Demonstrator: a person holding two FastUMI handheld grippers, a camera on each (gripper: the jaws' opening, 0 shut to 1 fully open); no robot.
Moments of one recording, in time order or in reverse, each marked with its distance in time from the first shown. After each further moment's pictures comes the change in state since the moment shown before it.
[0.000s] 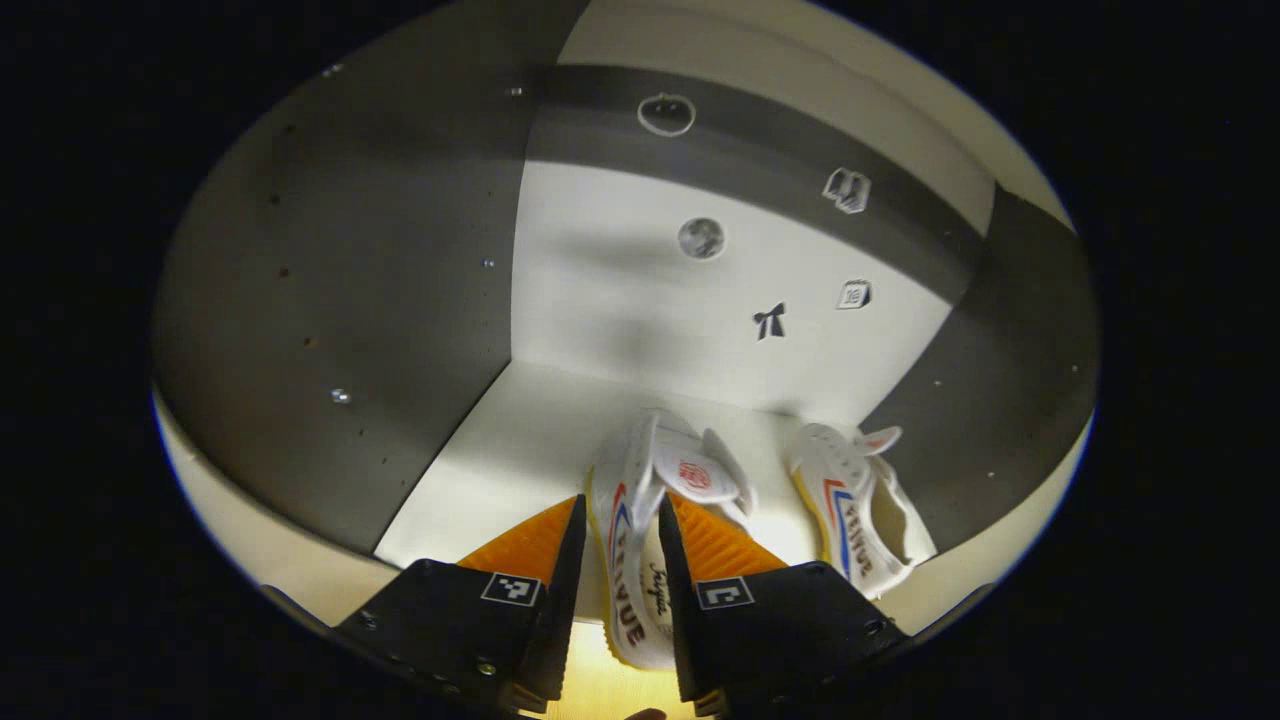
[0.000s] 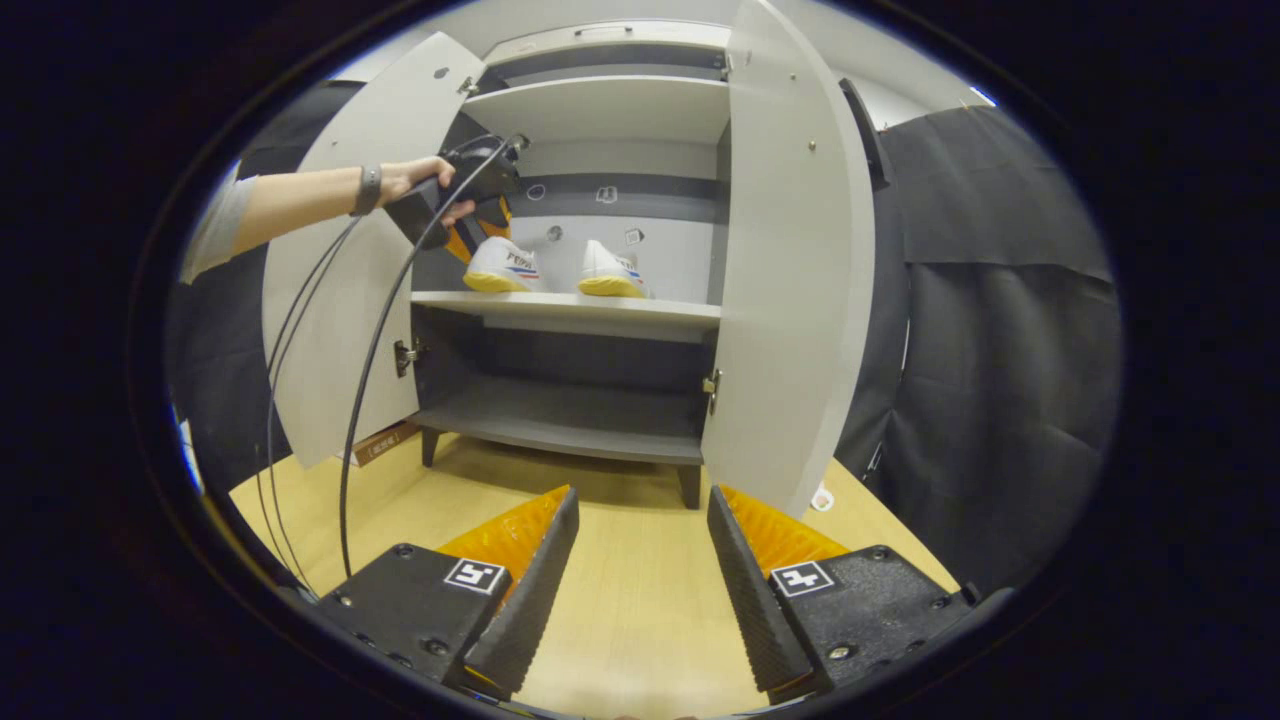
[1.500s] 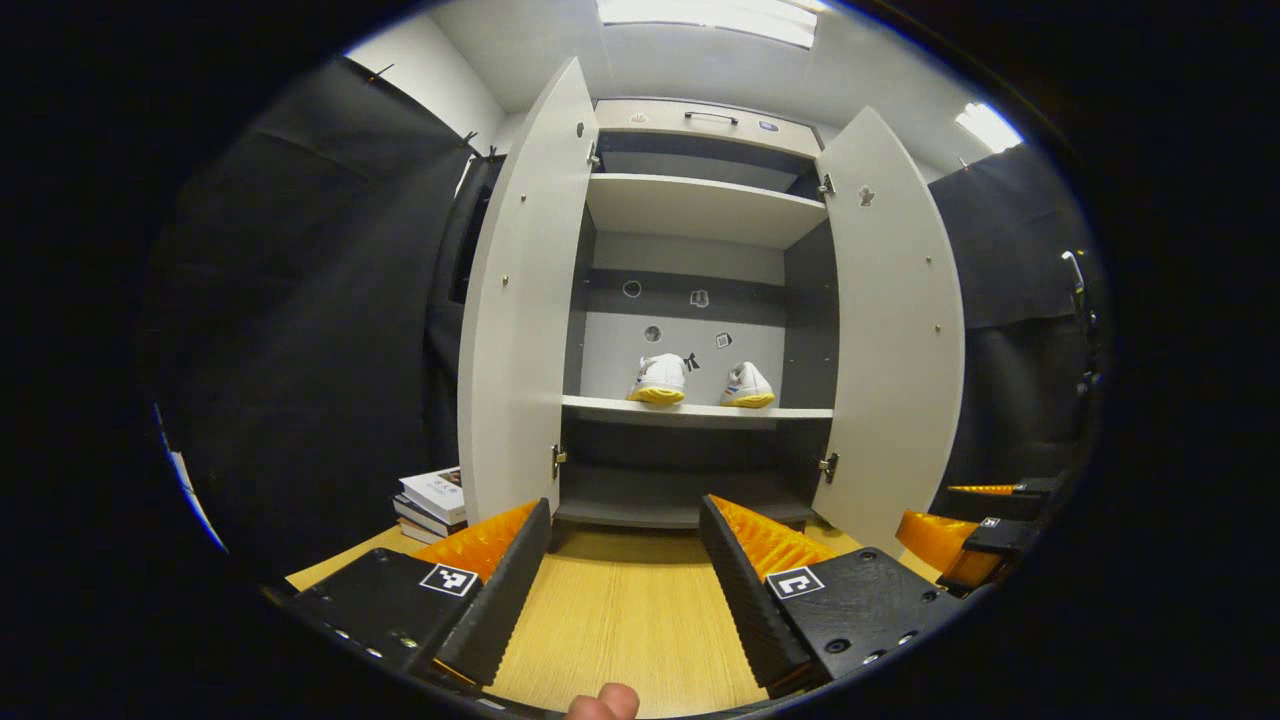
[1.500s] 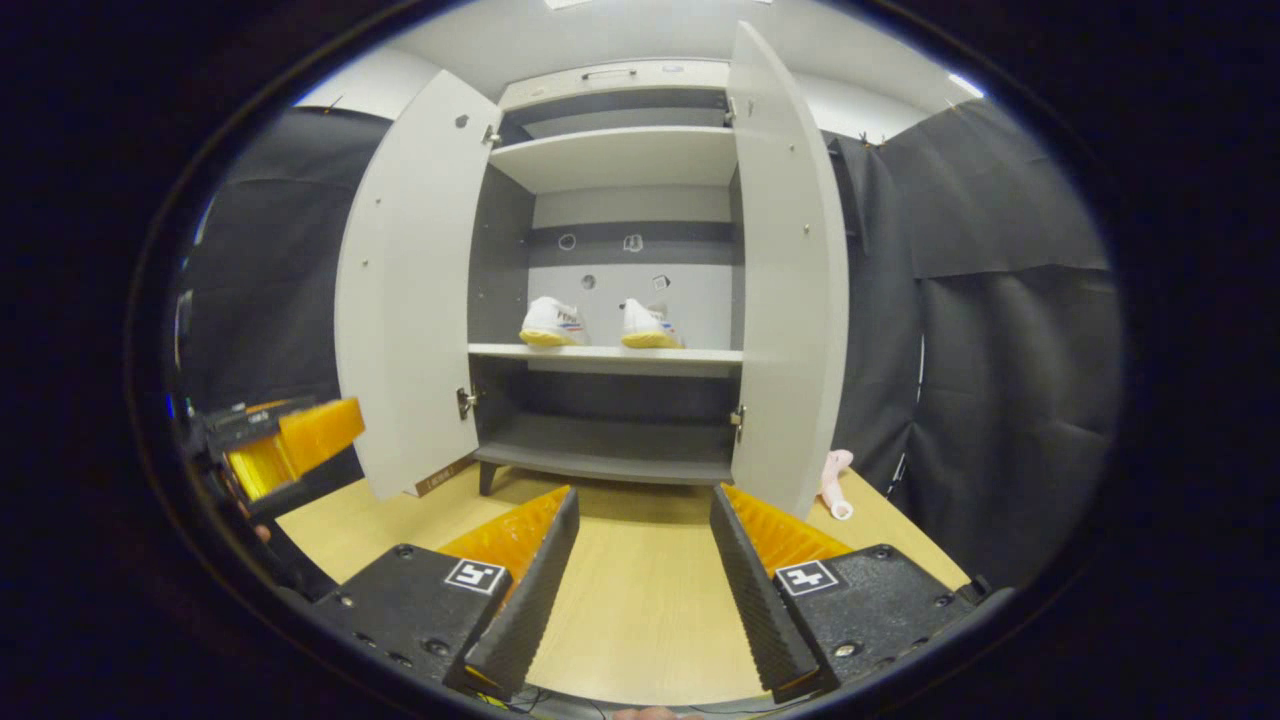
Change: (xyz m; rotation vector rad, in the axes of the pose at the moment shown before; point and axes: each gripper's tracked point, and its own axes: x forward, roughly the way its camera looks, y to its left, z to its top) left arm -0.279 0.022 -0.305 0.177 -0.635 0.014; right arm -0.075 0.023 0.037 0.053 -0.101 0.065
